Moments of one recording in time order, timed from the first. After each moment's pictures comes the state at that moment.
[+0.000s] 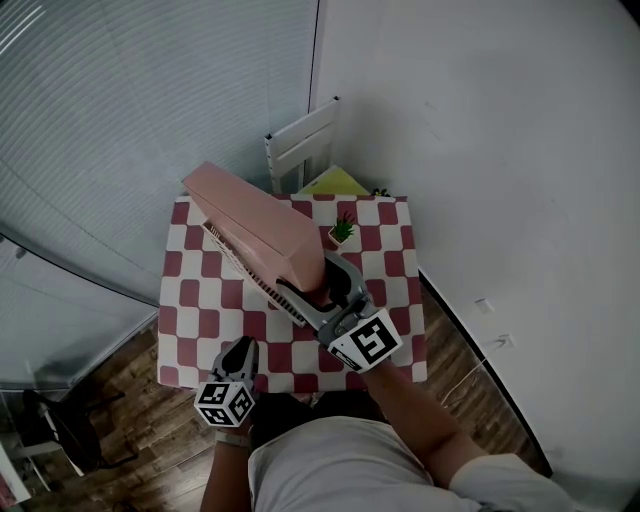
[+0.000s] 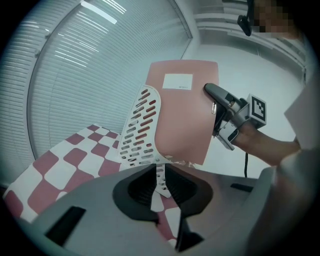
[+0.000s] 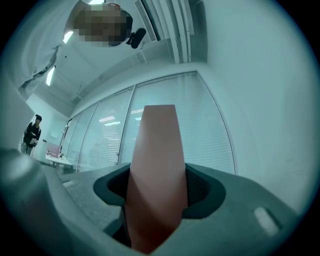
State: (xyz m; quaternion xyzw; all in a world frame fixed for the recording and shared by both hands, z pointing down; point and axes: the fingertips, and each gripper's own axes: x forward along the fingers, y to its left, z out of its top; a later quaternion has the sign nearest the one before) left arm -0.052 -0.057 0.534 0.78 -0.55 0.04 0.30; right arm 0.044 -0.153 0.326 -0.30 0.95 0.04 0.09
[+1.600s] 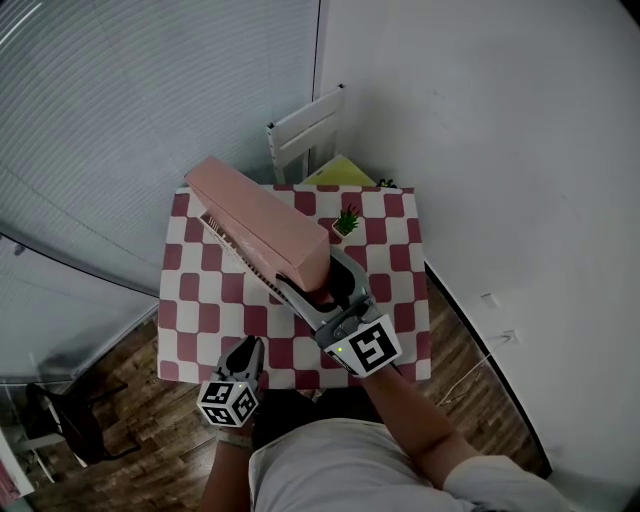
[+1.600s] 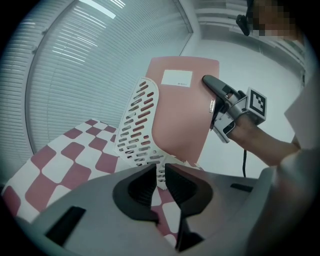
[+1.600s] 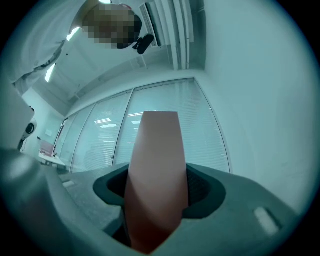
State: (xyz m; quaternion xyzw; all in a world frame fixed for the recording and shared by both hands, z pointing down) left arm -0.040 -0.052 0.545 0.78 -0.54 0.06 0.31; right arm 0.047 -0.157 0.308 -0.33 0.93 0.05 0.15
